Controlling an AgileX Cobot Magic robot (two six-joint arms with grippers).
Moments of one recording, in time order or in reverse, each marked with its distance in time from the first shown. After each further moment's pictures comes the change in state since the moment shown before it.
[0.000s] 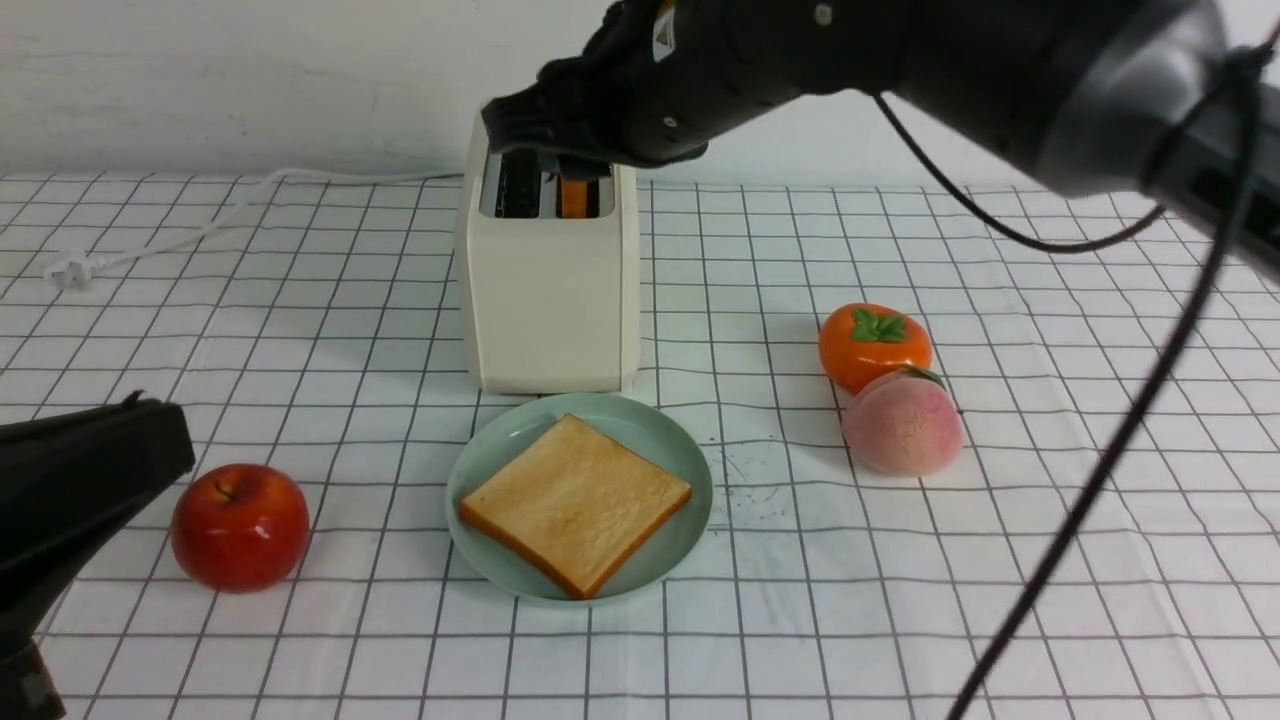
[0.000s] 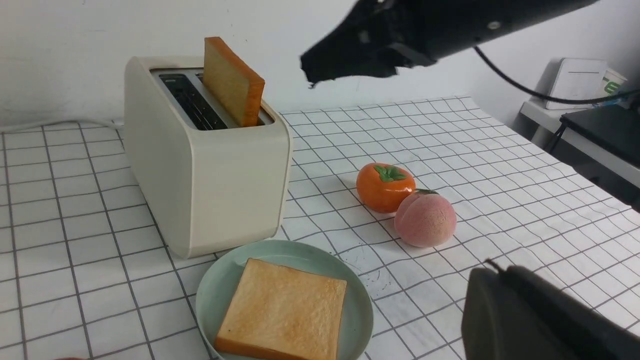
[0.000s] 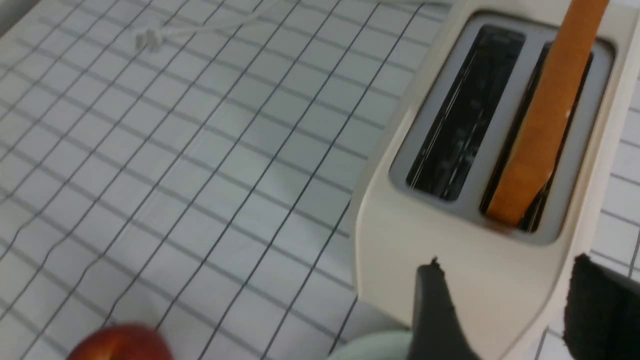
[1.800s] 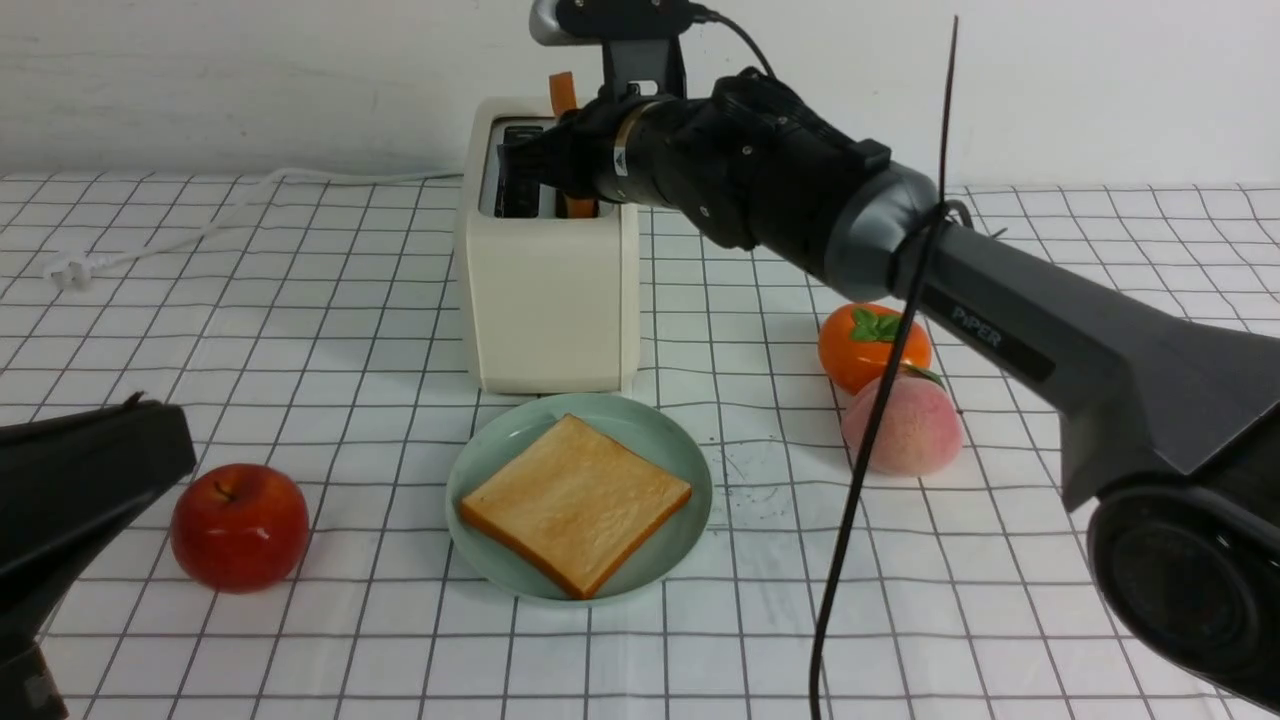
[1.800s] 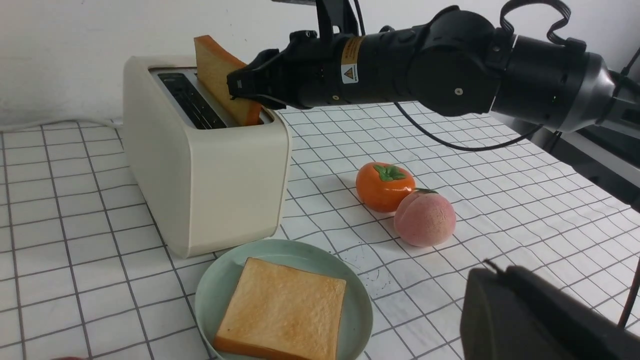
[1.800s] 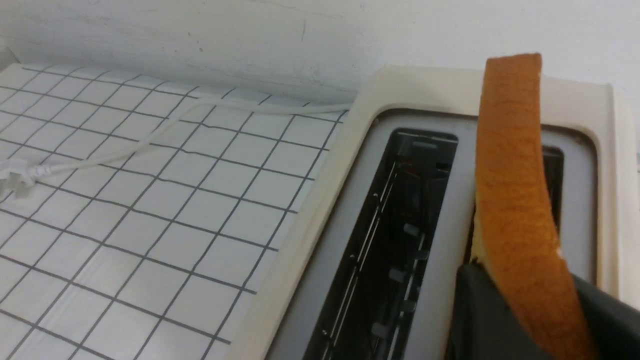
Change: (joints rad) right arm -0.061 0.309 -0.143 -0.274 -0.338 0.274; left arm 0.000 0.000 0.002 -0.001 0.000 0.000
